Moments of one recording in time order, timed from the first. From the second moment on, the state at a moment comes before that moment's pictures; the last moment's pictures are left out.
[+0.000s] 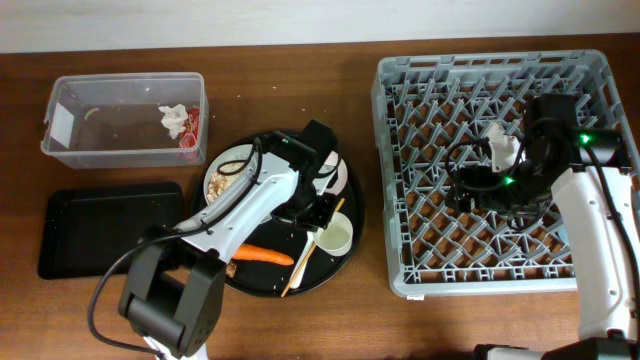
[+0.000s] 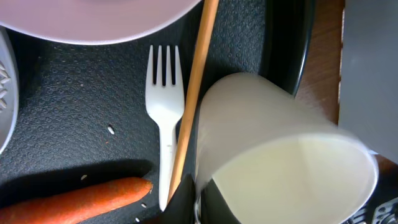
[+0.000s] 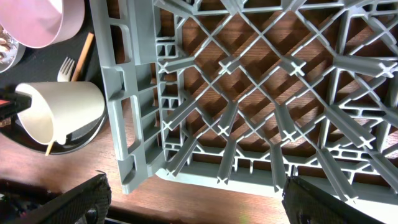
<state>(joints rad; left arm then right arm) -0.56 1.90 1.45 -1.13 0.23 -0.20 -0.11 1.48 1.39 -1.37 -0.29 -0.07</state>
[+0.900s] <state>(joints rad) -0.30 1.83 1.78 -1.07 1.33 0.04 0.02 1.48 1.39 -0.88 -1.45 -0.31</state>
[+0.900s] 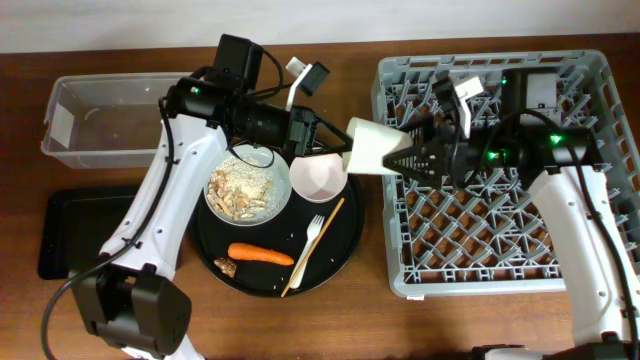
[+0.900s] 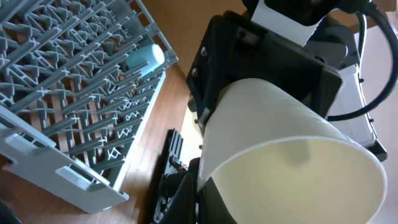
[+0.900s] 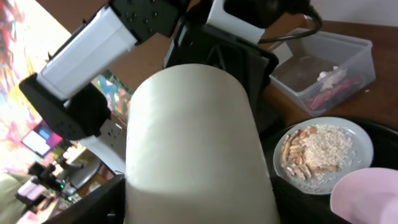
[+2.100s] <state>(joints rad) -0.30 1.83 1.78 -1.40 -0.14 -0.26 -0.60 1.87 1.65 -1.07 -0.10 0.24</state>
